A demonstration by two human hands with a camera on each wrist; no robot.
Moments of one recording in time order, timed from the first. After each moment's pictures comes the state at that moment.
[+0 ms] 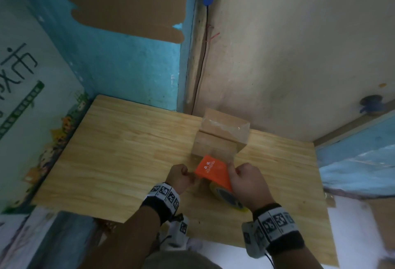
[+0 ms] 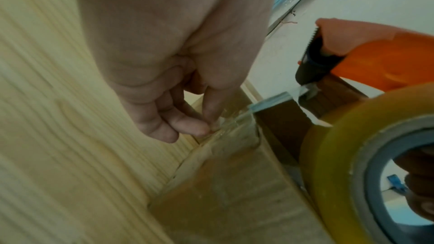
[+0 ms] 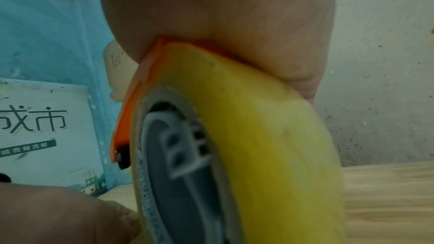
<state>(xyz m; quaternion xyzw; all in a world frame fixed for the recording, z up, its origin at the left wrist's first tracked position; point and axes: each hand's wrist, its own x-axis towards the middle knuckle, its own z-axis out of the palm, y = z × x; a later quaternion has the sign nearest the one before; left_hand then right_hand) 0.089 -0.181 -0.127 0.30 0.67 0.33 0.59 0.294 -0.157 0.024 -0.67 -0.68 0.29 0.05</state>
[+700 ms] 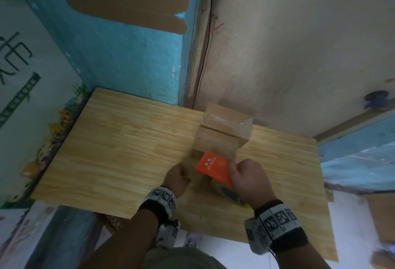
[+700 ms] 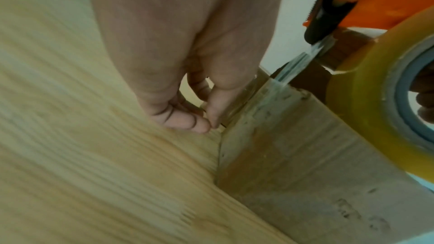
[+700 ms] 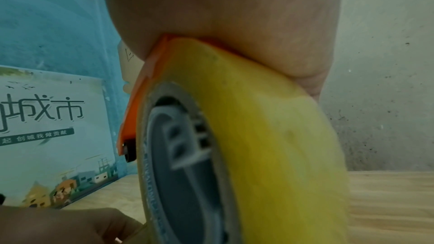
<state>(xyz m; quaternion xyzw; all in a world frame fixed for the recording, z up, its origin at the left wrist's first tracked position) 0.084 -0.202 -0.144 0.41 0.72 0.22 0.51 0.293 -0.156 0.020 -0.66 -0.71 0.25 0.04</state>
